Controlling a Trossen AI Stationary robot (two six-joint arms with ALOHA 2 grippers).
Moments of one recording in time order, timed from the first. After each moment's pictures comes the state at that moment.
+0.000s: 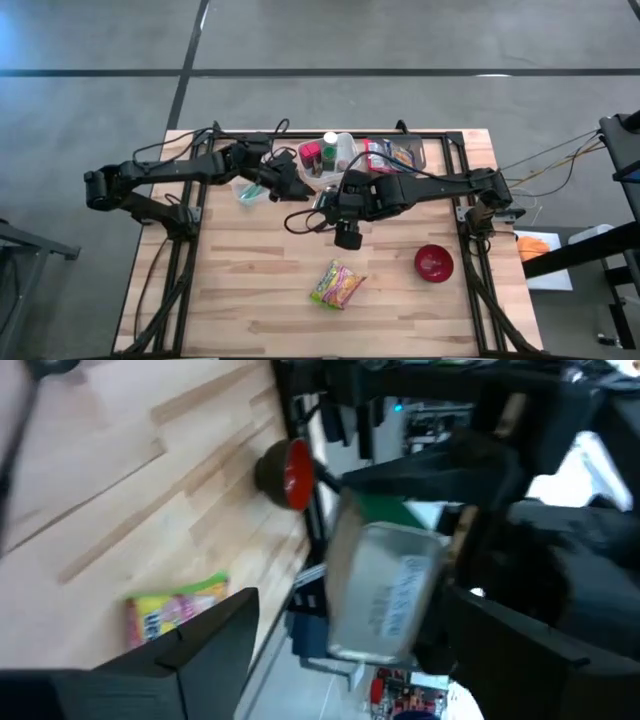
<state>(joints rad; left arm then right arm) 0.34 1.32 0.89 0.02 0.64 -1.27 0.15 1.86 1.91 -1.22 0.34 0.26</state>
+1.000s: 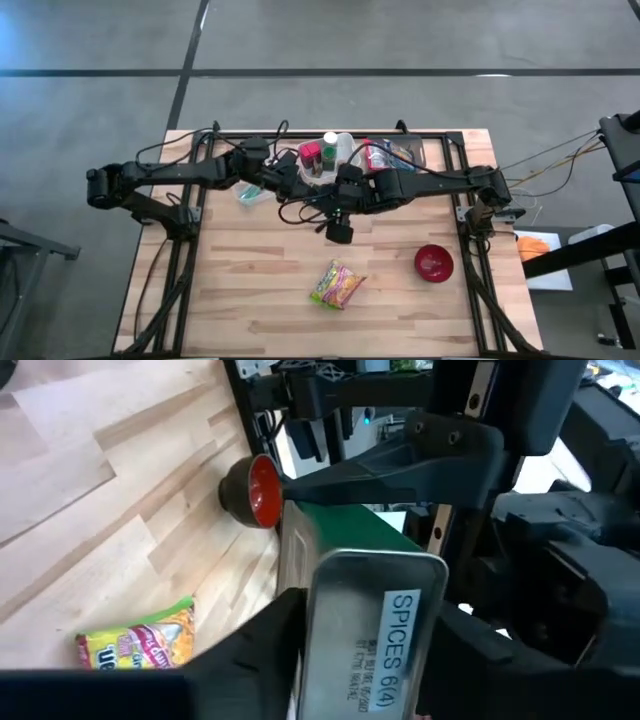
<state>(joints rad) 0.26 1.33 0.89 0.16 0.55 -1.31 0.11 1.86 1.91 -1.08 0.34 0.20</state>
